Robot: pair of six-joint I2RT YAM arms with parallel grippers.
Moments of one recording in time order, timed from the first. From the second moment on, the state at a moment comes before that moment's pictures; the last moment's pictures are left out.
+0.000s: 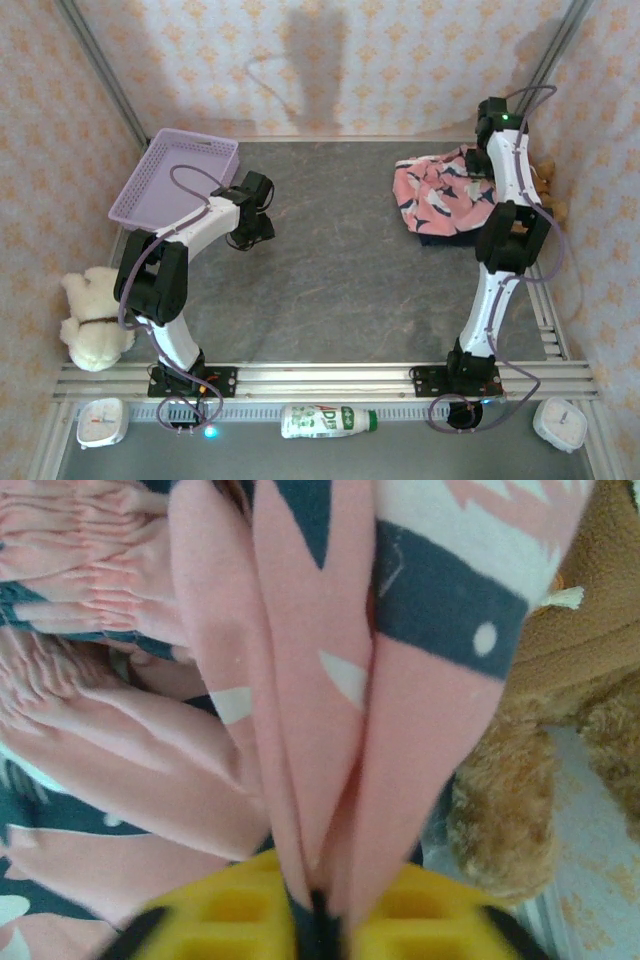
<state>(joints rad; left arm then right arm) -0.30 1.76 1.24 -0.79 -0.08 -0.75 -0.14 2.19 2.19 -1.27 0.27 0.09</state>
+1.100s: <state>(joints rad) -0.10 1.23 0.62 -0.30 -0.58 -0.18 0.01 1.44 0.61 -0.02 0.21 0.24</state>
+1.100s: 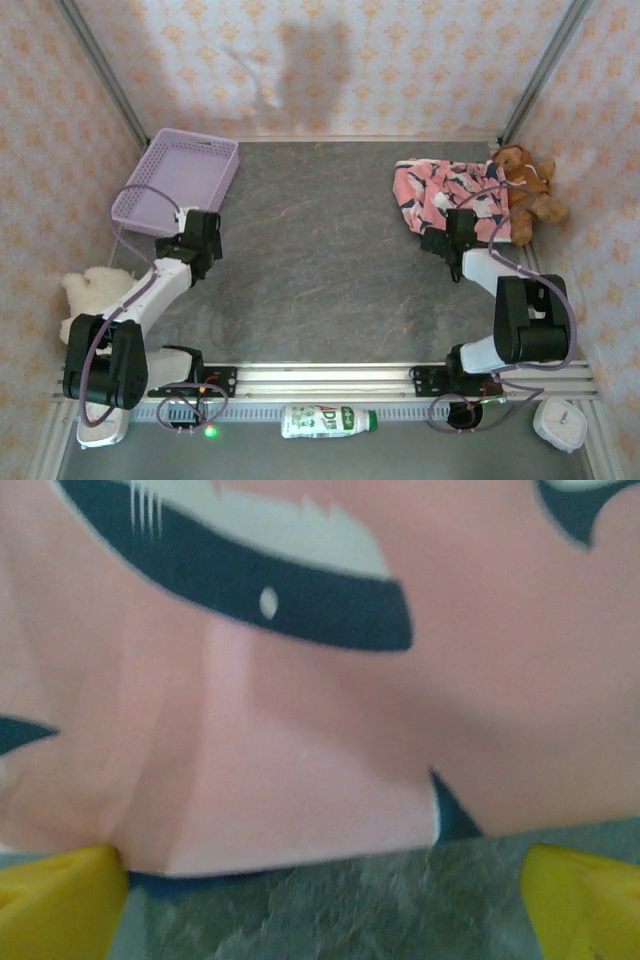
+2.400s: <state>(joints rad) -0.08 1.50 0.41 0.64 -0.46 -0.10 0.05 1.52 0.41 0.67 0.33 0.20</state>
